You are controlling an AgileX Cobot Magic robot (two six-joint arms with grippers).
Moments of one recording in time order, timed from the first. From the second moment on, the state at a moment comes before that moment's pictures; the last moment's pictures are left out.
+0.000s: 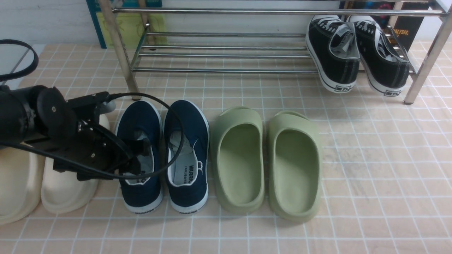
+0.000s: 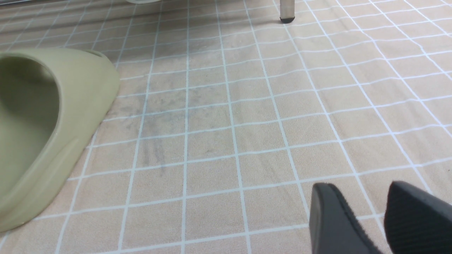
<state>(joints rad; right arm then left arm) -0.05 -0.01 0.01 -0.02 0.38 0.20 -0.16 1.59 -0.91 -0.23 0.50 -0.04</state>
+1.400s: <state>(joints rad) -0.05 -0.01 0.01 -0.02 0.38 0.20 -0.16 1.58 -1.32 -0.33 0.67 0.09</state>
